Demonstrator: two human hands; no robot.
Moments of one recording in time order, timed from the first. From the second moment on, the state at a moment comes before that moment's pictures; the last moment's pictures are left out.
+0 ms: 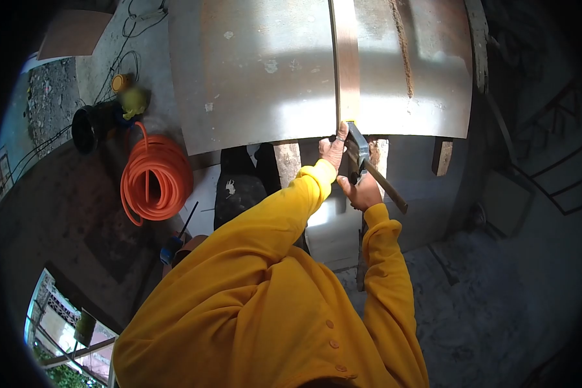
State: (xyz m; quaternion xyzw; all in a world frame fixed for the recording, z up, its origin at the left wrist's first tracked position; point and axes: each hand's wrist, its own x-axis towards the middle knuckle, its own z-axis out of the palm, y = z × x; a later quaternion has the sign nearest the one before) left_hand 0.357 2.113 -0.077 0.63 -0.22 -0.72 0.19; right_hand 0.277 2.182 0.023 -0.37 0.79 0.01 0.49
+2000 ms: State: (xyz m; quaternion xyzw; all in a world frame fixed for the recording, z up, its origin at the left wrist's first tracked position) left_hand 0.368 2.110 -0.077 0.56 -0.28 -0.75 0.20; right_hand 0.273 2.191 -0.002 -0.35 0.82 0.01 0.46
